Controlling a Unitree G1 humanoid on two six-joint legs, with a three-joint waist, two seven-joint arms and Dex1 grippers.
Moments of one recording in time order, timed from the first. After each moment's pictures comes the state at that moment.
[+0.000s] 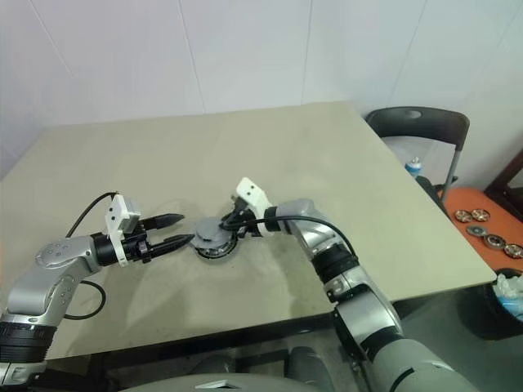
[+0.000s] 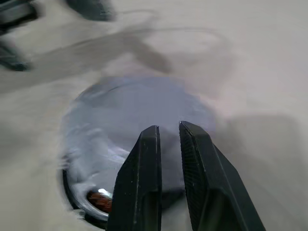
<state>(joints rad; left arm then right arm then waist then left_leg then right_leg) -0.08 0.67 0.10 -0.10 -0.49 0.33 -1.01 -0.73 -0.15 0.37 0.46 0.12 0.48 1.01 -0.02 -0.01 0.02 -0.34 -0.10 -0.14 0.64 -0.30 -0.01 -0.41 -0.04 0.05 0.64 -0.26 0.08</state>
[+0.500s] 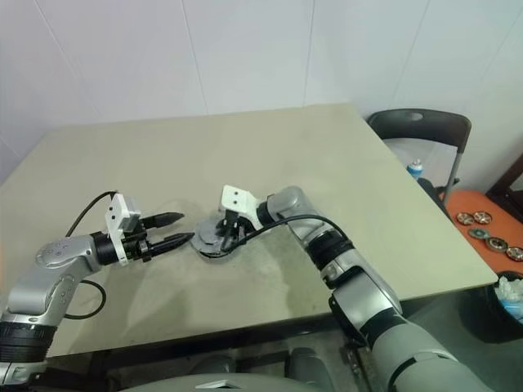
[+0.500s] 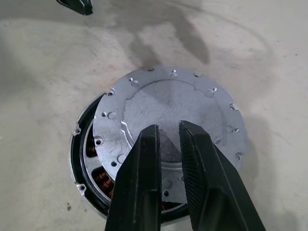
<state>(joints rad) -0.08 0.67 0.11 -0.10 -0.48 0.33 -0.99 -0.83 -0.17 0.47 0.61 -0.01 0.21 1.13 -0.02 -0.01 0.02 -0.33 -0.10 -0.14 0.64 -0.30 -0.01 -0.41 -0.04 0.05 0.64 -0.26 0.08</state>
